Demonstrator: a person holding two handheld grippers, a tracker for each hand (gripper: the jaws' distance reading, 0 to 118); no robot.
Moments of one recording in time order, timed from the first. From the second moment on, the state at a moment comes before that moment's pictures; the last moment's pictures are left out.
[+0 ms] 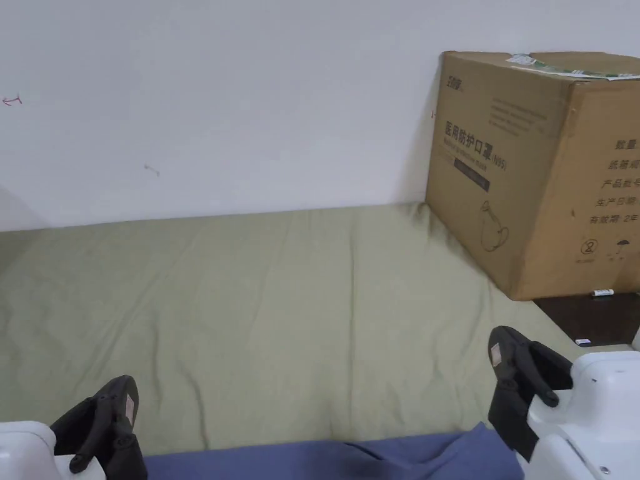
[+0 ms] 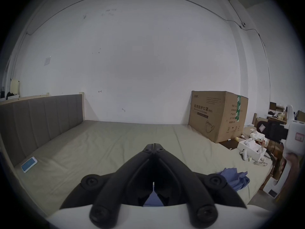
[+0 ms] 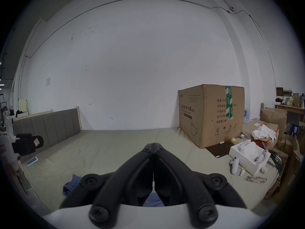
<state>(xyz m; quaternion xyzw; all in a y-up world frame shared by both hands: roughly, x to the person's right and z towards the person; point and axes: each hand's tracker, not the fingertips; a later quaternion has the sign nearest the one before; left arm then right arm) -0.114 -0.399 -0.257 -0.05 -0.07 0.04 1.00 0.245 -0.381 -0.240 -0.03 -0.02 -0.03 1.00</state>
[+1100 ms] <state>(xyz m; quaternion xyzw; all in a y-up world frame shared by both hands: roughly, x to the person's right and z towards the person) -0.262 -0.669 -0.442 -0.45 -0.21 0.45 0.74 0.220 -0.416 -0.293 -0.24 0.07 -0.05 0.97</state>
